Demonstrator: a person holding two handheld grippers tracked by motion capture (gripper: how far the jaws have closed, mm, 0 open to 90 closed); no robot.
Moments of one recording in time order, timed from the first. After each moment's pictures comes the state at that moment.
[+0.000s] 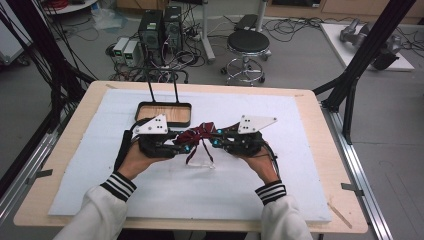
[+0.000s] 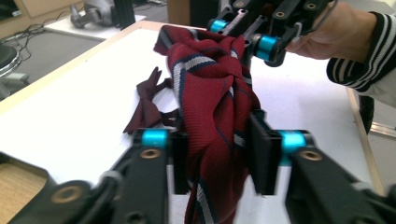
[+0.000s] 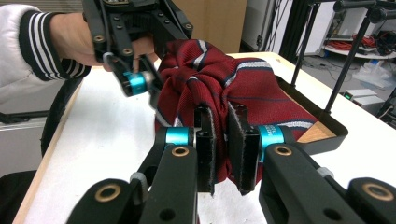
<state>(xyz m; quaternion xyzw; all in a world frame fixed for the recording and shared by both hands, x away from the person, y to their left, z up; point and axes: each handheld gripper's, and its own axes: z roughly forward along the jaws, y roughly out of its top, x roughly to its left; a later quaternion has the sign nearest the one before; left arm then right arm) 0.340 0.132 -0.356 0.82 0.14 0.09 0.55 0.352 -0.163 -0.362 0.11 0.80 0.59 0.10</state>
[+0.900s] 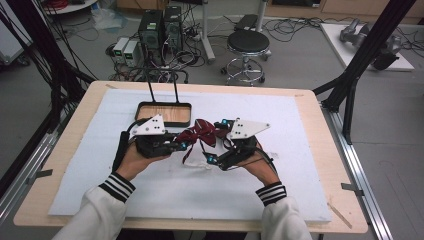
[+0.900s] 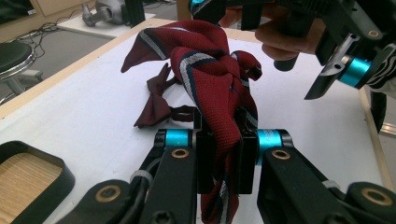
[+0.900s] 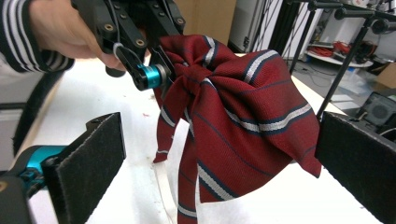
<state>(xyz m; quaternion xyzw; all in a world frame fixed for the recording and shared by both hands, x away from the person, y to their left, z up) 0.338 0.138 -0.356 0.81 0.16 0.11 0.55 0.343 -0.147 -0.365 0.10 0.80 0.58 0.14</state>
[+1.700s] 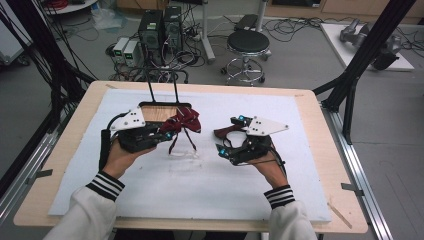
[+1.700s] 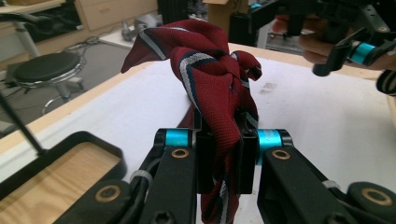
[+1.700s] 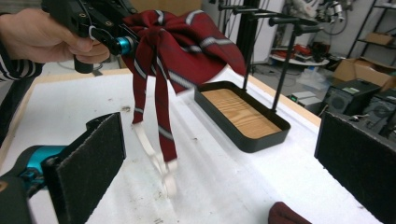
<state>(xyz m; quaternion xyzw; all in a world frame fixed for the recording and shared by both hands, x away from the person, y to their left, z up) 0.339 0.181 -0.343 0.78 0.20 0.17 0.57 0.338 -0.181 -0.360 0.17 0.76 0.60 0.18</state>
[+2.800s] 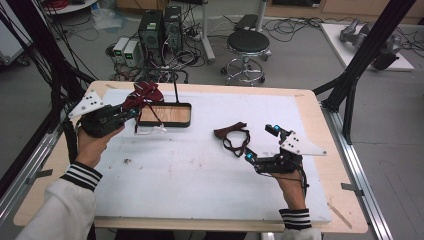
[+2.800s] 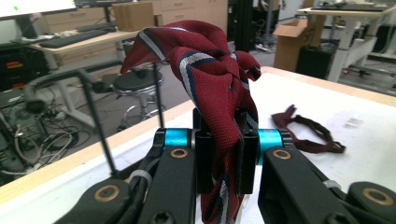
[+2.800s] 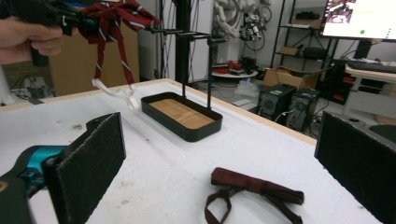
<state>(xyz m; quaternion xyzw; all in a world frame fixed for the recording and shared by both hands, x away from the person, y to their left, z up) 0.356 0.258 -0.322 0.71 0.30 0.27 0.58 0.292 -0.243 -0.369 0.27 0.69 0.62 0.27</state>
